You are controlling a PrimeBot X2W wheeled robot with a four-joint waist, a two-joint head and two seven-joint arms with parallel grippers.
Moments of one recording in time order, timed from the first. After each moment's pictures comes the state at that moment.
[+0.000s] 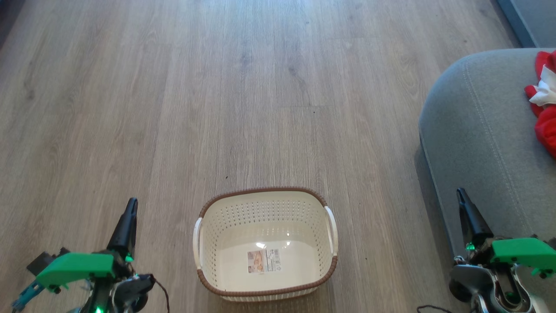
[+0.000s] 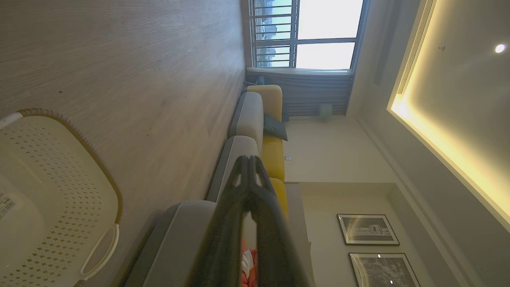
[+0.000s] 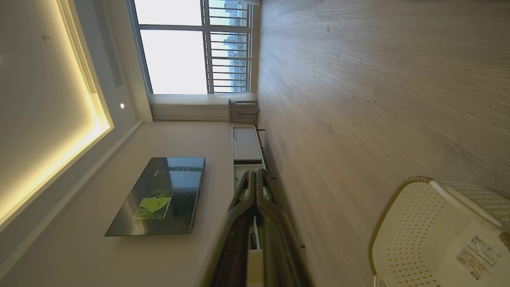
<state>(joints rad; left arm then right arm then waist) -0.06 0.04 0.08 0.28 -1.60 -0.12 0.11 -0.05 -0.05 -0.13 0.28 1.60 0.13 0.11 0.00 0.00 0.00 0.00</state>
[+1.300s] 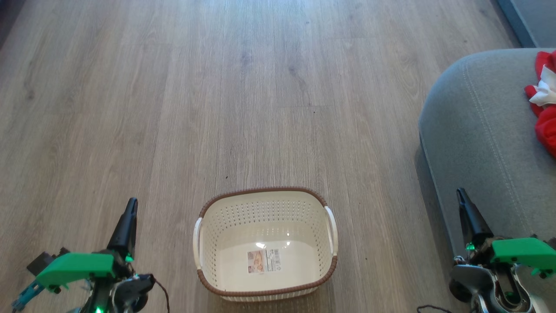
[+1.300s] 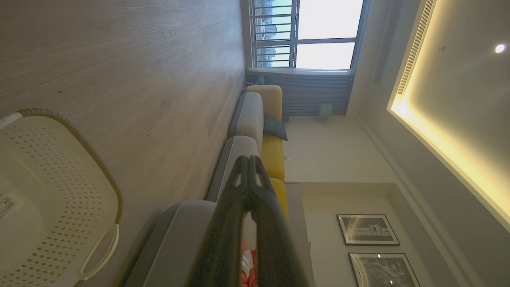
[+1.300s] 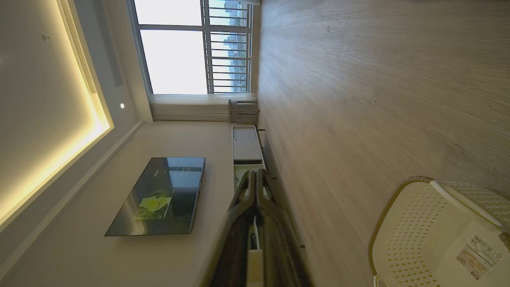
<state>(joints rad) -0.06 0.04 0.08 0.28 -1.60 -0.12 0.11 -0.05 -0.05 -0.13 0.28 1.60 0.13 0.11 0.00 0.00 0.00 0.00</state>
